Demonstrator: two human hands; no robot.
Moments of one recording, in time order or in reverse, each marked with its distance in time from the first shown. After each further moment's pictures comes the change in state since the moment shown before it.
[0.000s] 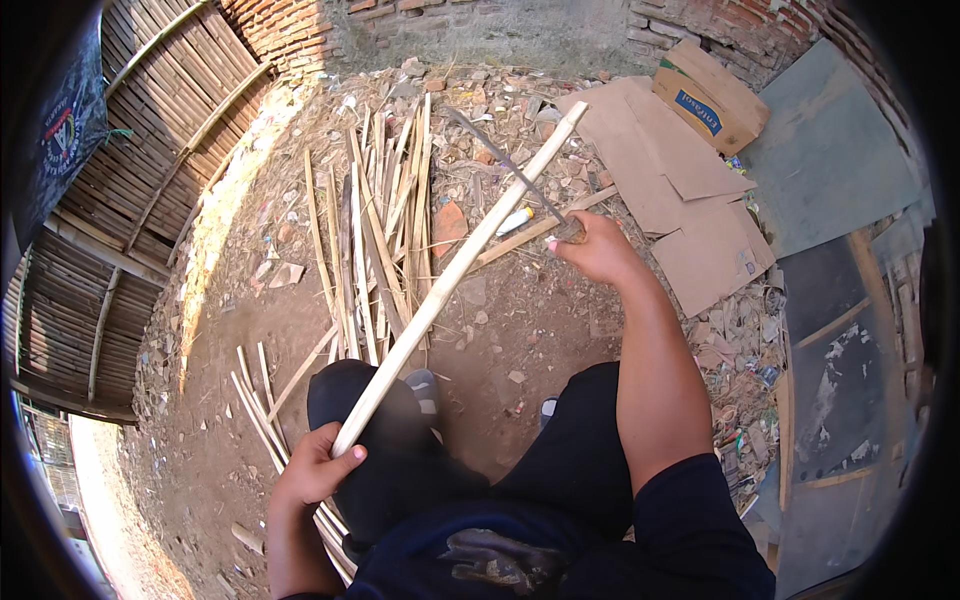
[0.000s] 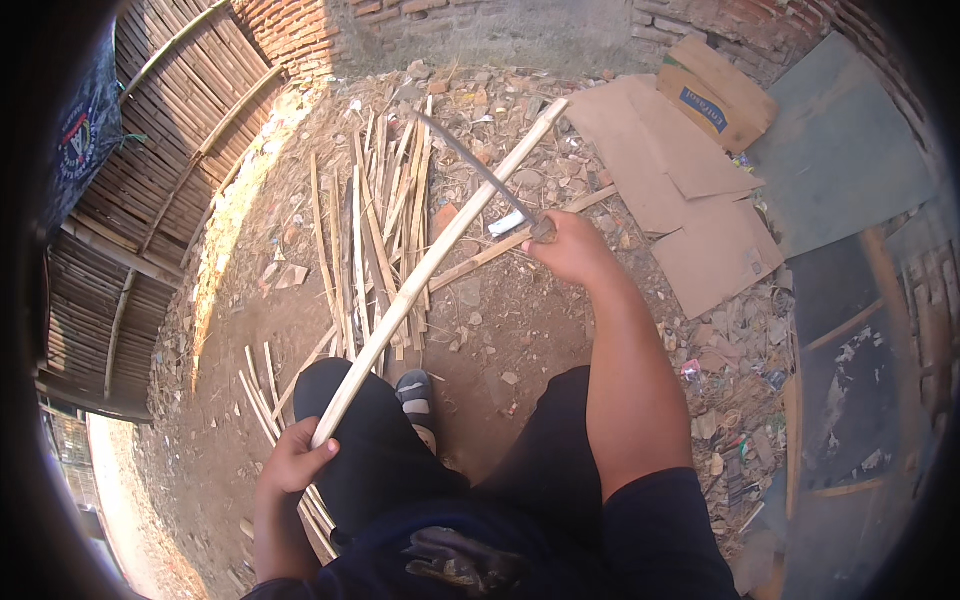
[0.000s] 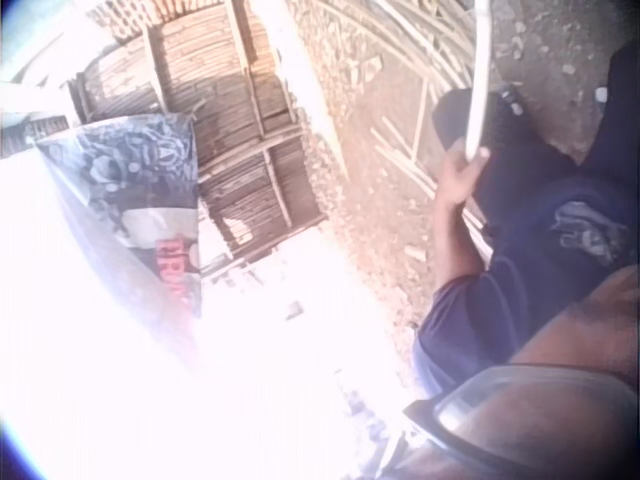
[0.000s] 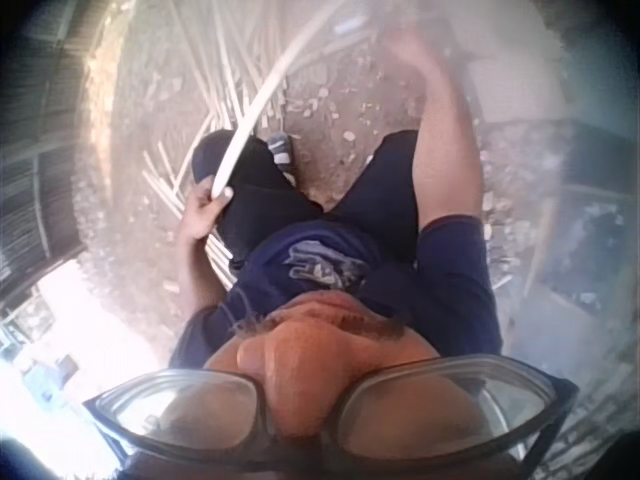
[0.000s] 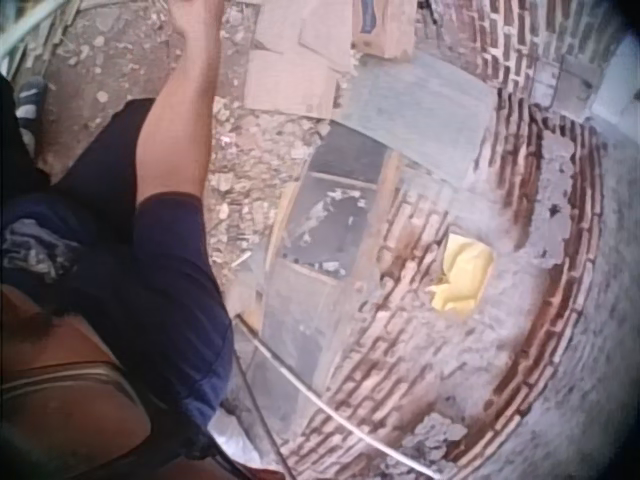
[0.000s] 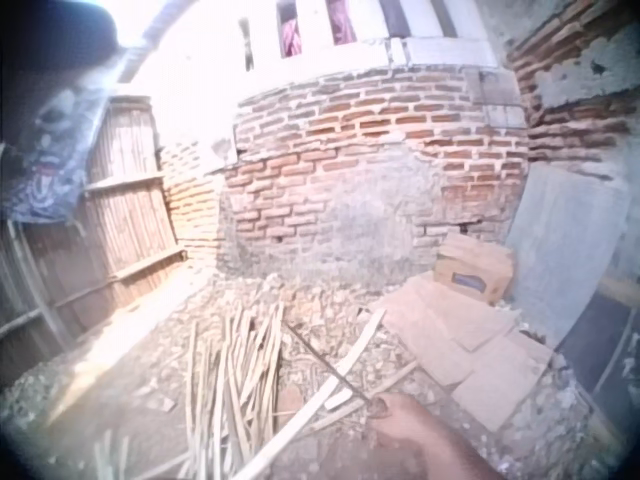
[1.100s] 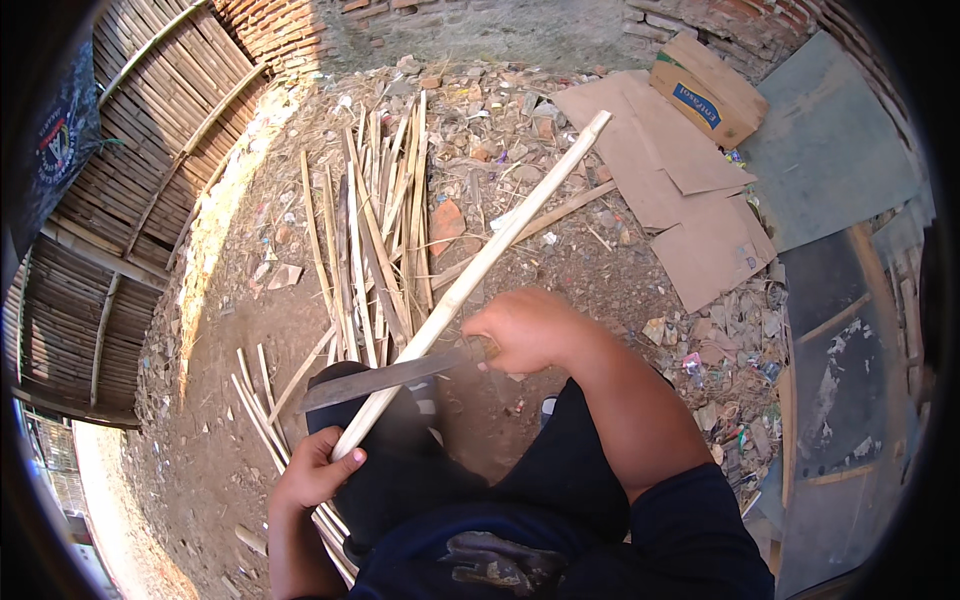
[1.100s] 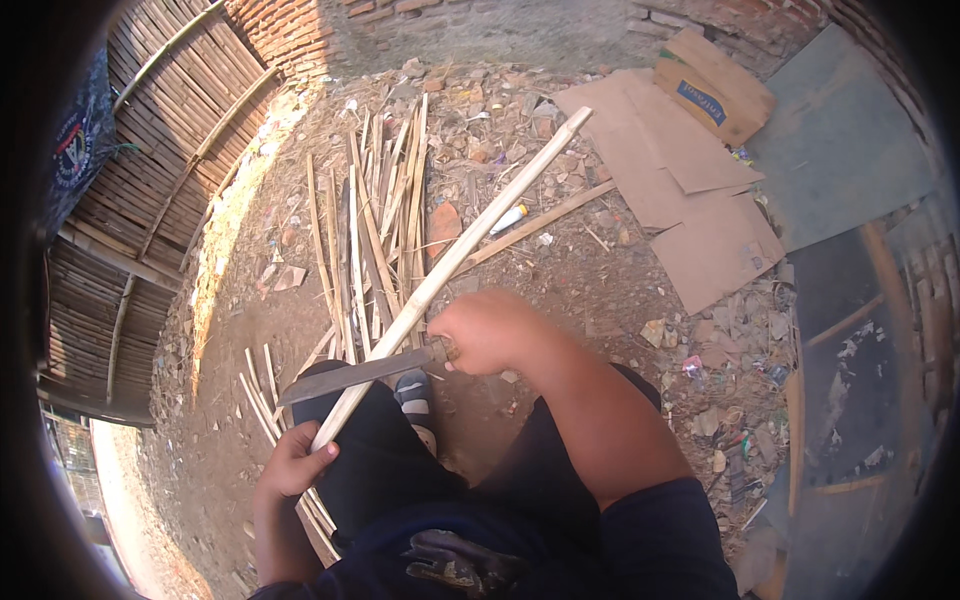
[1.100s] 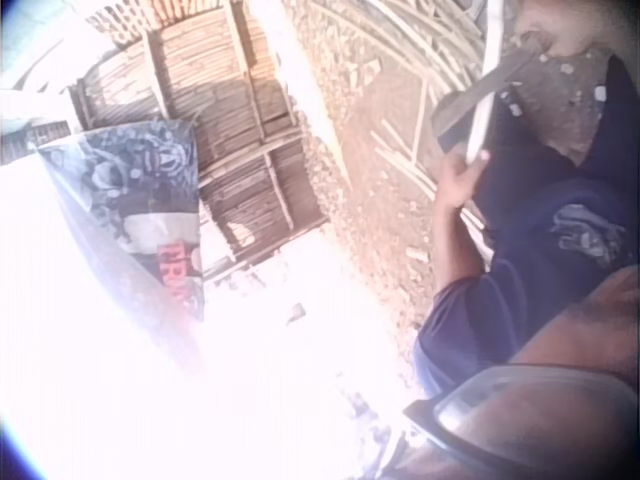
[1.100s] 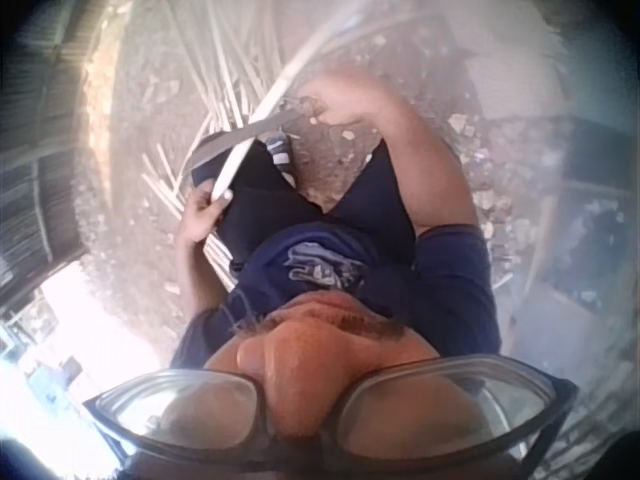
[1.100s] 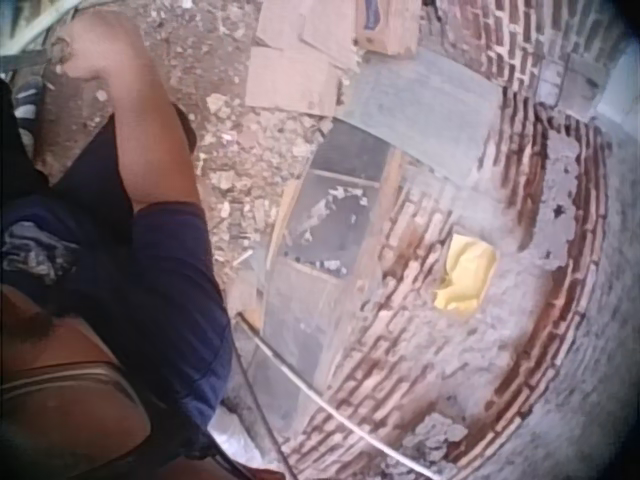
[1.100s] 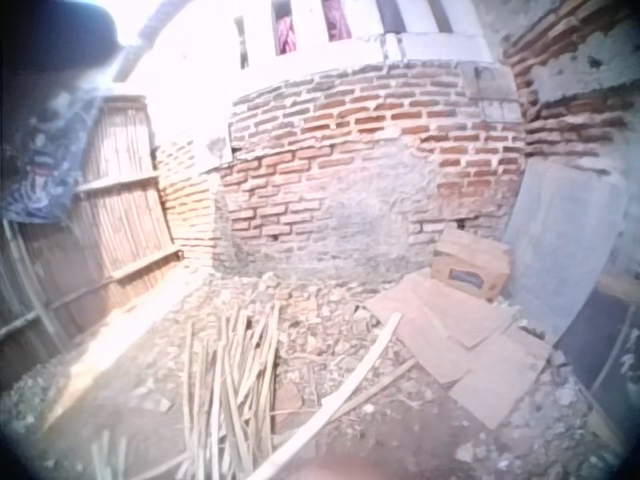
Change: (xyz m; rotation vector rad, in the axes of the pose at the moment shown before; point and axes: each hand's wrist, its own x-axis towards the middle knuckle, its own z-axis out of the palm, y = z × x) left_hand -0.001 0.001 -0.003 0.039 -0.028 -0.068; right_hand -0.057 -0.070 0.056 -0.433 -0.387 -0.609
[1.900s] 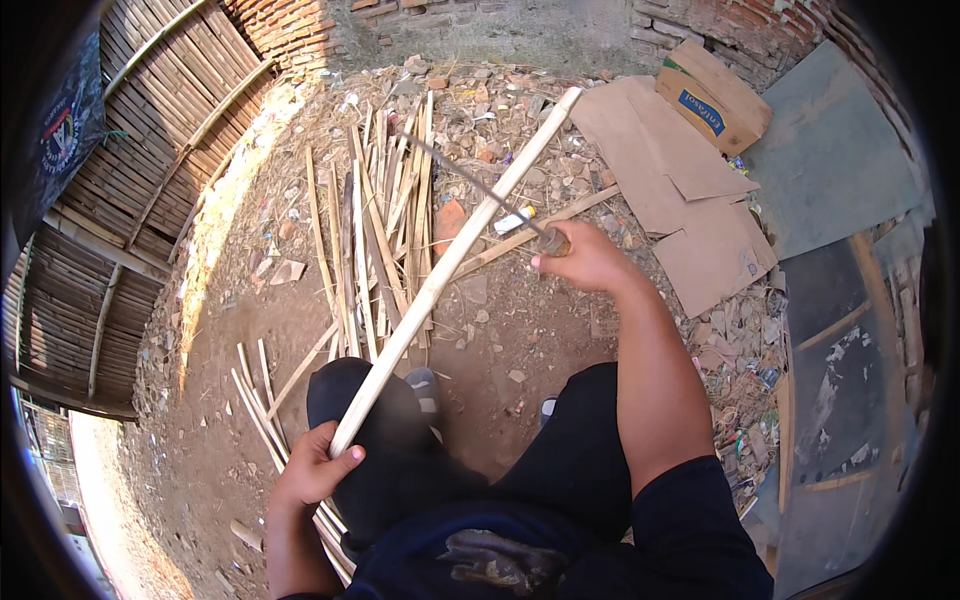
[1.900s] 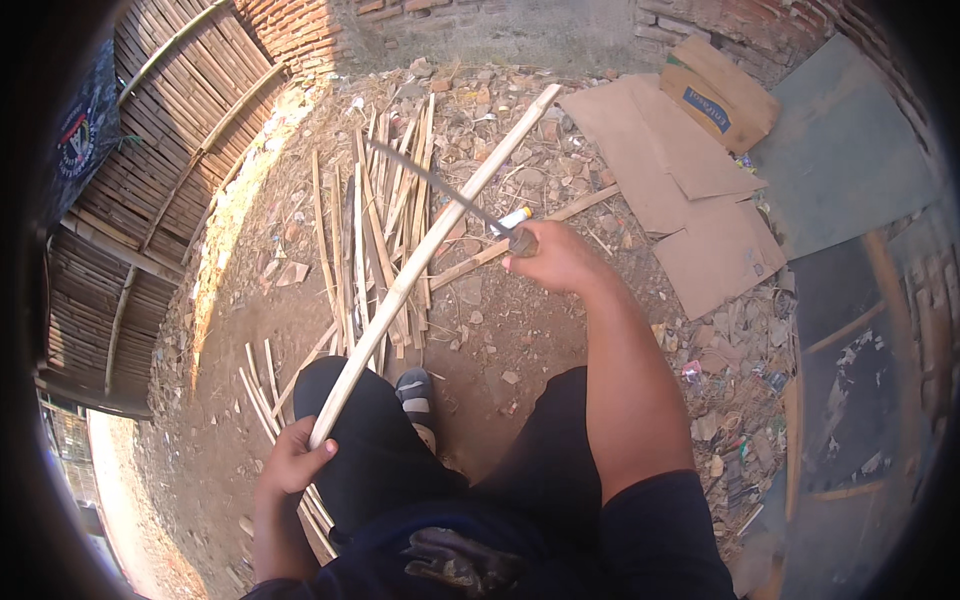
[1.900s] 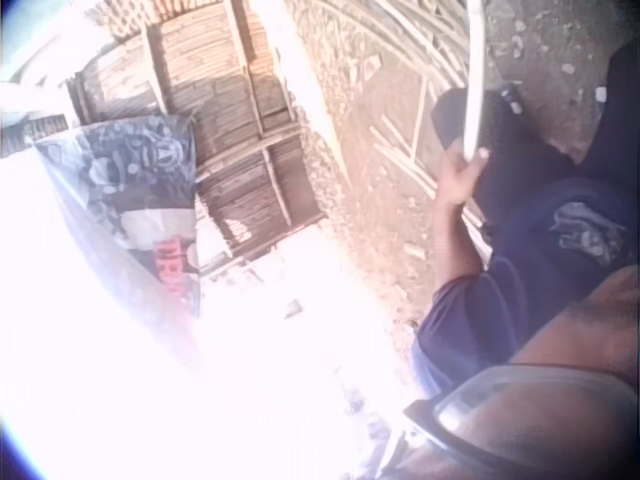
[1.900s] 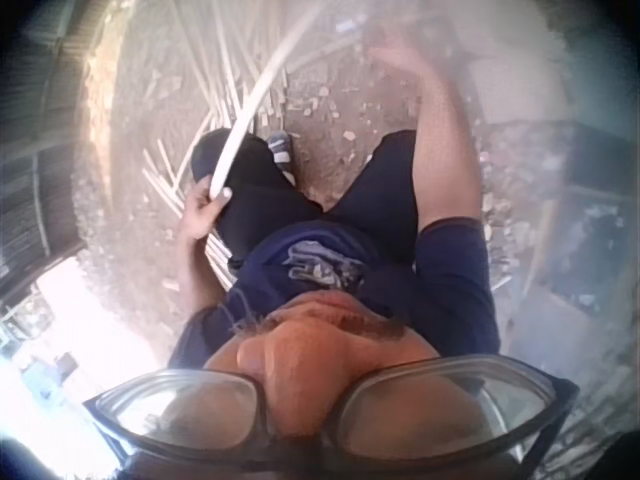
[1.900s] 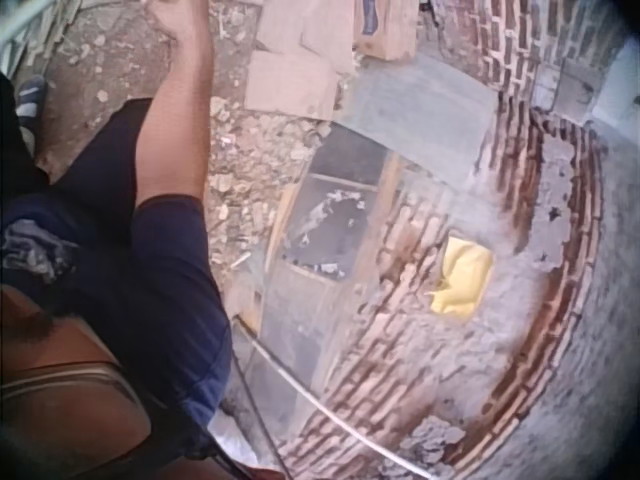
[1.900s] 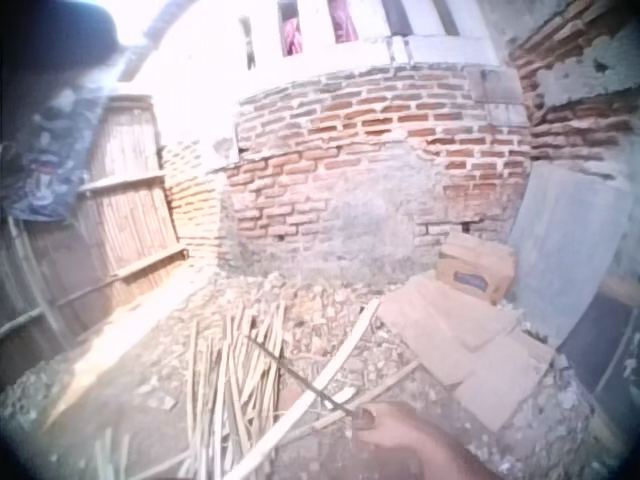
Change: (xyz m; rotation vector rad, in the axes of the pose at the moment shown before) left_hand -0.004 -0.001 0.007 -0.024 0.078 0.113; right_hand -0.002 0.098 -0.016 0.419 0.359 0.417
